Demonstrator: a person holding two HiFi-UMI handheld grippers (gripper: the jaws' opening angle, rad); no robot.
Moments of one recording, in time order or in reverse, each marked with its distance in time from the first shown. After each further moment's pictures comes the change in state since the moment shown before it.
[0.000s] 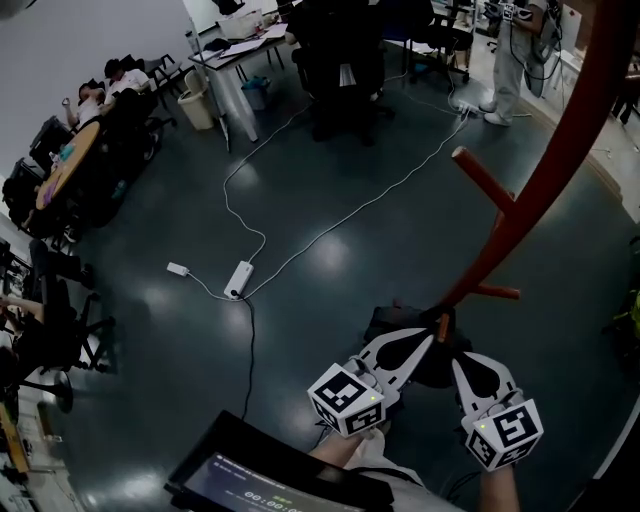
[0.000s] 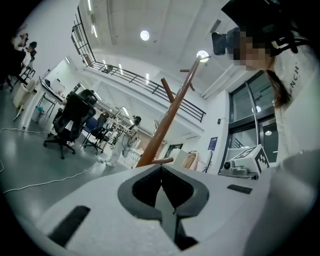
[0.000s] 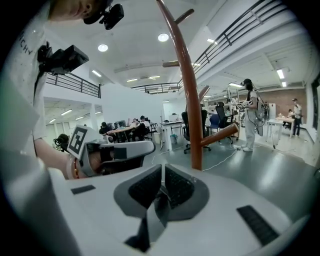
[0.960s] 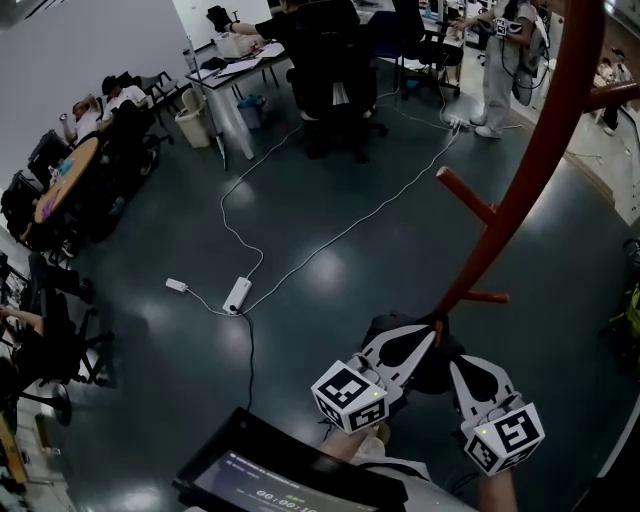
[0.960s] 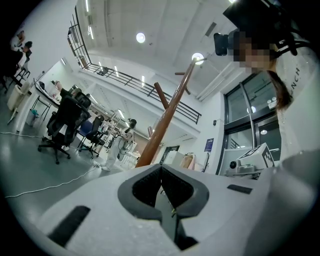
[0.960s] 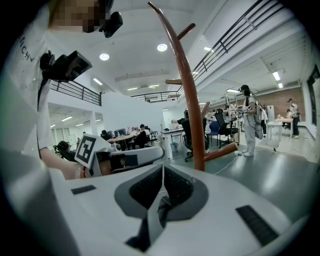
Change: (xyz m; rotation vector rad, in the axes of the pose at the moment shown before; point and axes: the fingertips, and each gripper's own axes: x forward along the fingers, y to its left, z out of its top) left arm 0.012 -0.018 0.027 0.035 -0.028 -0.046; right arm -0.022 0.014 0.039 0.009 -0.111 -0.001
